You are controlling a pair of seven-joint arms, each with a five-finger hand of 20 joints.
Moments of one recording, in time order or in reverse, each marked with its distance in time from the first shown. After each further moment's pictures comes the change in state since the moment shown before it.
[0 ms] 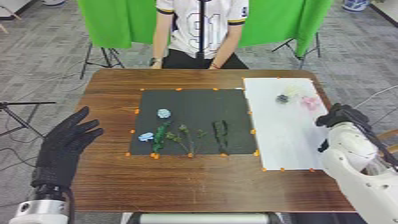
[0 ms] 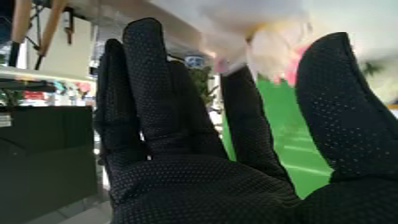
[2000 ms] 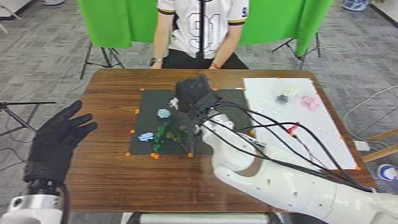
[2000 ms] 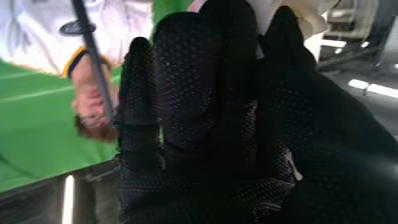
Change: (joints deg) left arm -1.0 0.1 -2.2 0.0 -0.5 -0.2 -0.7; right arm 34.5 -17.1 -53.6 2.2 -12.7 23.0 -18.0
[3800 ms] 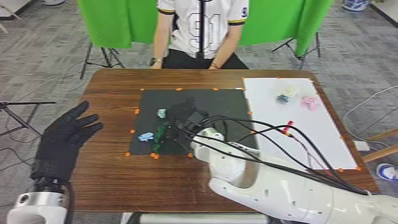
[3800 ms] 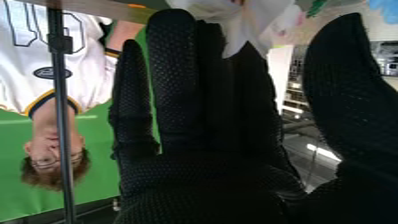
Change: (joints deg) left arm -2.0 -1.2 1.1 1.0 1.2 -1.9 -2.6; right arm -0.7 -0.2 -2.2 -3.3 0.7 -18.7 -2.0
